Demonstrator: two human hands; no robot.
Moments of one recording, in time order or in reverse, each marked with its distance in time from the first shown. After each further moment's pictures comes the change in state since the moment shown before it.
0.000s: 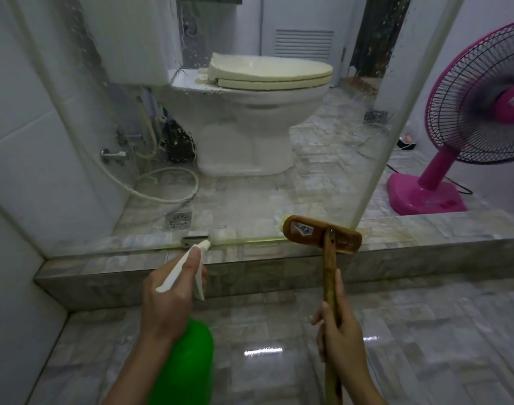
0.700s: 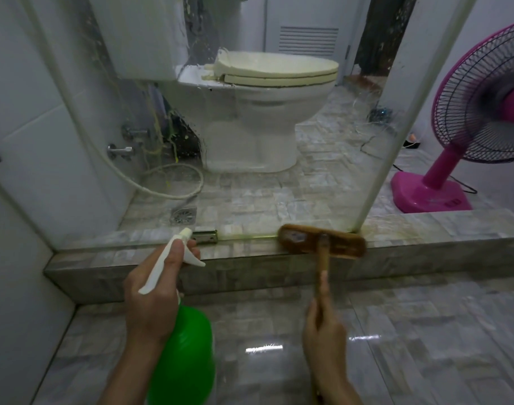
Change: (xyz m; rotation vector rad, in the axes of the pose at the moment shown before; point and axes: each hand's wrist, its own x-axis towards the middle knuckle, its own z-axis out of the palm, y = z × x) left_hand -0.006 0.014 -0.021 -0.098 0.107 0.024; right_hand -0.016 -0.009 0.038 -0.336 0.103 -0.122
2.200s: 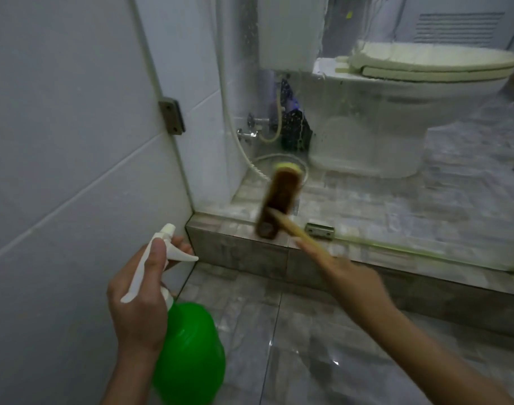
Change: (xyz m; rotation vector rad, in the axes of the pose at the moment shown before) left_hand -0.023 0.011 -0.155 0.158 0.485 0.026; right_hand 0.039 -0.133 0.077 -0.679 -0.500 -0.935
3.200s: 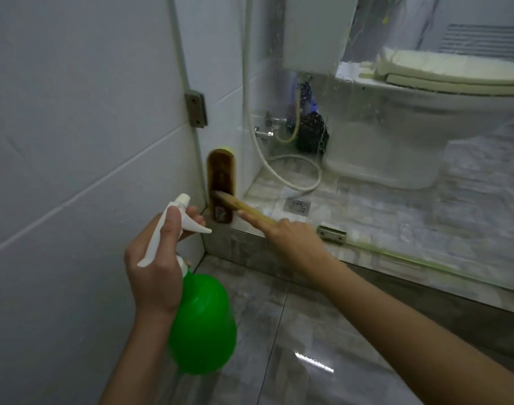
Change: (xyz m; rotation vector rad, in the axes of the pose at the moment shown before) left_hand 0.015 0.004 0.010 -0.109 0.057 -0.008; right_hand 0.103 -0.064 -0.018 -0.124 -0.030 -0.208
